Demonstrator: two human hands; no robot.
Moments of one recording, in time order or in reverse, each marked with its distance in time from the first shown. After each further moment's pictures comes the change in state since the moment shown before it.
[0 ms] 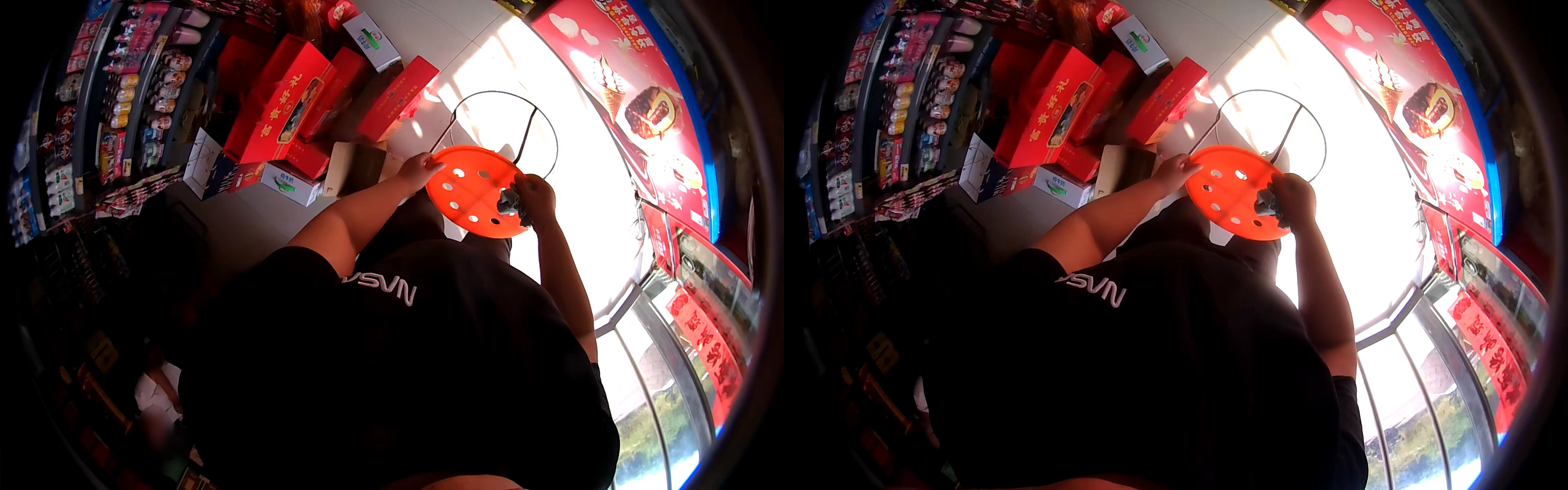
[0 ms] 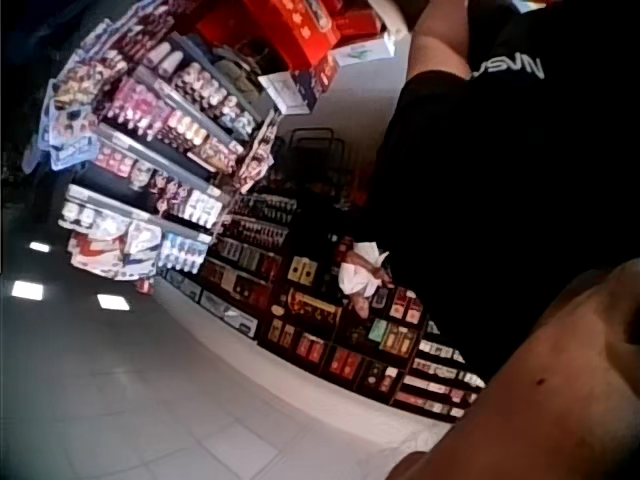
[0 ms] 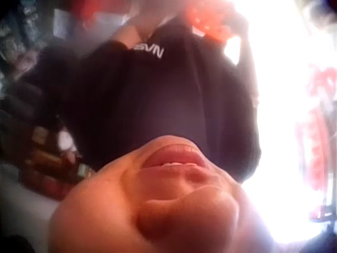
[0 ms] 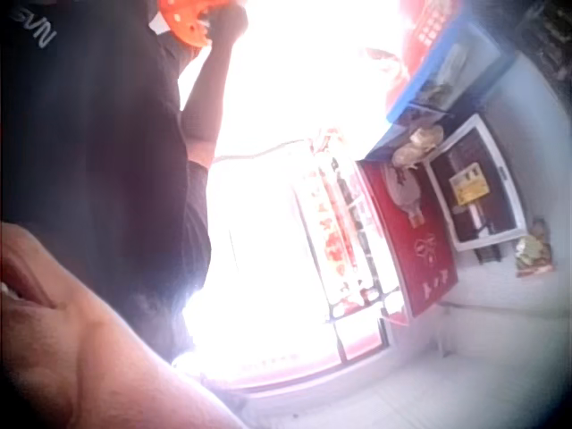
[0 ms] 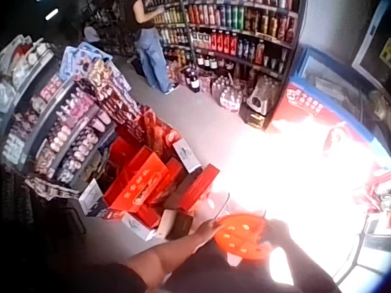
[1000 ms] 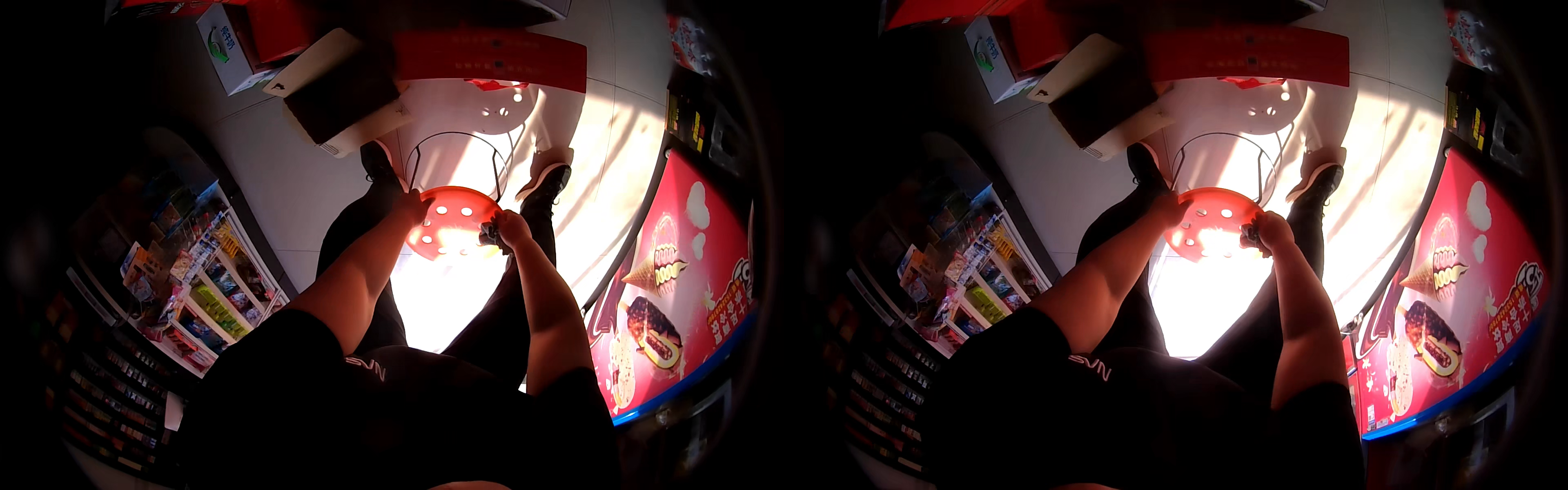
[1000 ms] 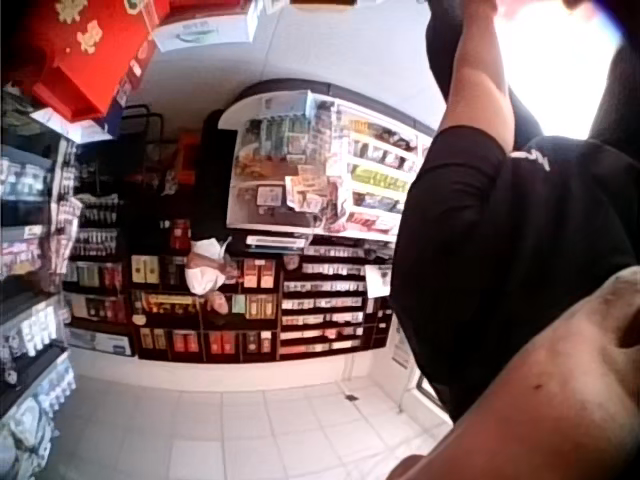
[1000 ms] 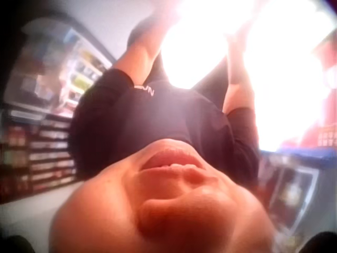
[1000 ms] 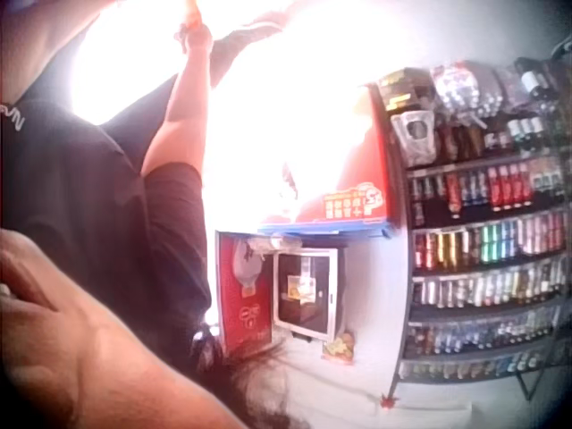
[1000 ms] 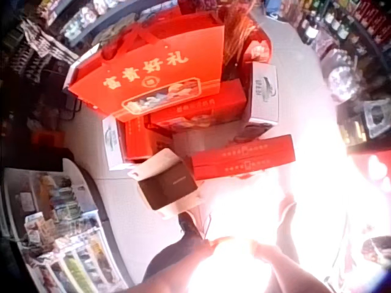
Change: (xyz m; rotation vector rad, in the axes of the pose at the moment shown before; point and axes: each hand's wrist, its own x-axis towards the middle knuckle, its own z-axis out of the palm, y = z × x) left_hand 0.137 -0.315 0.263 -0.197 0.015 -0.812; right_hand 0.385 0.153 0.225 -1.119 -0.762 0.100
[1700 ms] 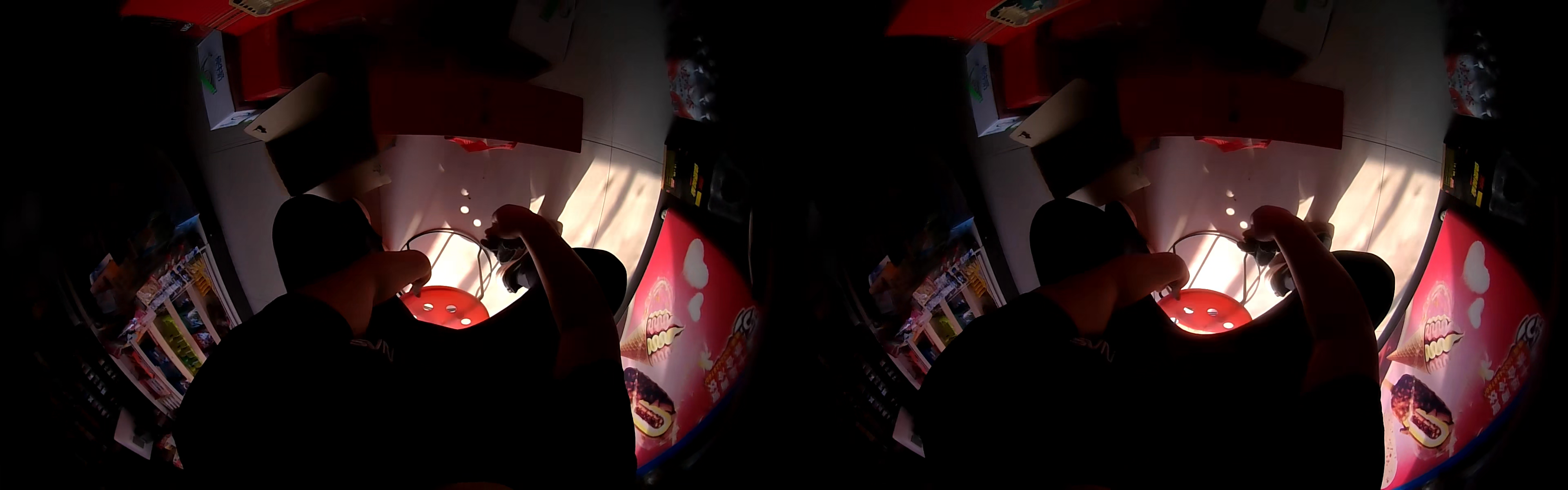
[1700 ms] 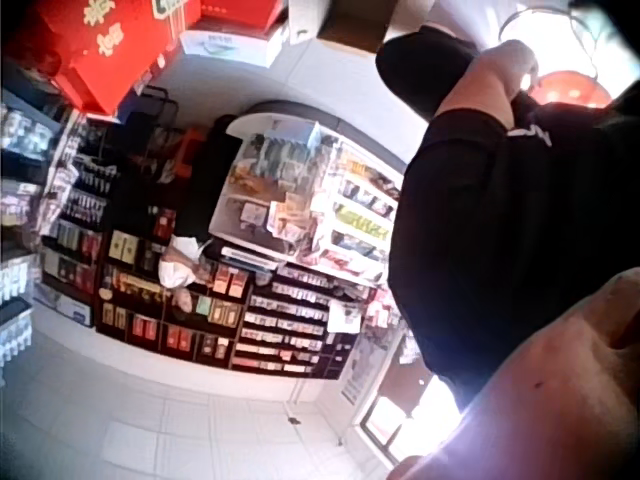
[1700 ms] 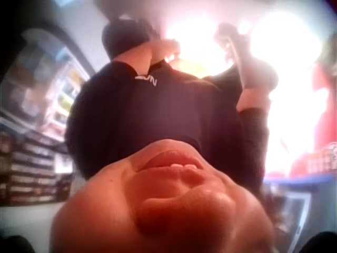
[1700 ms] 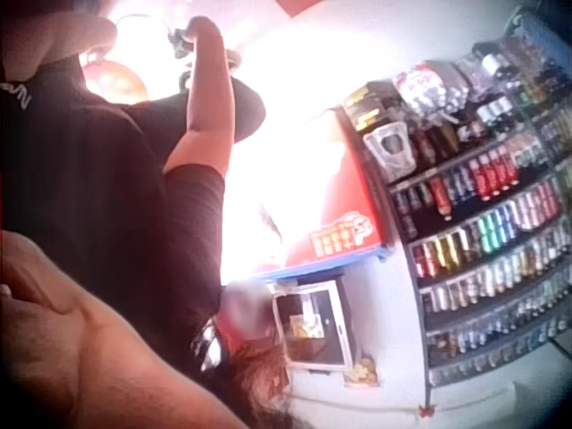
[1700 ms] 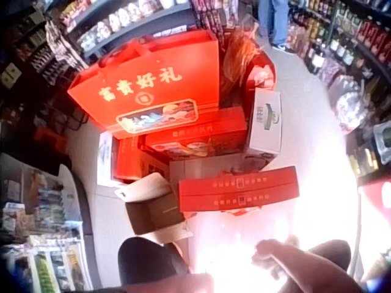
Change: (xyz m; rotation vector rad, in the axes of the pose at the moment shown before) left_hand 0.101 0.086 0.035 0.746 -0.971 0.174; right_hand 0.144 -0.059 -0.116 -0.929 -0.185 -0.335
